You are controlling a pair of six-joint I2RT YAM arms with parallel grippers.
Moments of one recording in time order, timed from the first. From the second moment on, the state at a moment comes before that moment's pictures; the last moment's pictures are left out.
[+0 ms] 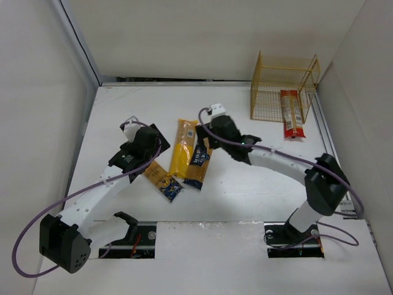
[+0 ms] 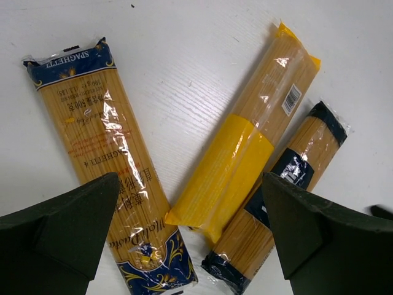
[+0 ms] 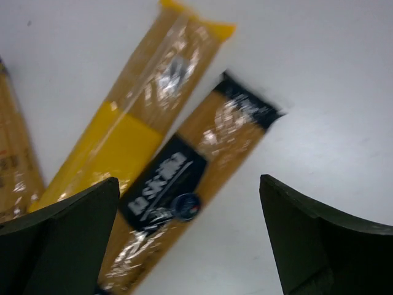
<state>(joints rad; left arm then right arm) -0.49 1.04 0.82 -0.54 -0.47 -0.90 0.71 1.56 1.13 -0.06 0.25 0.19</state>
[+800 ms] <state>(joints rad) -0.52 0.91 0.77 -0.54 -0.35 -0.91 1.05 1.92 1.31 -0.44 0.56 0.85</state>
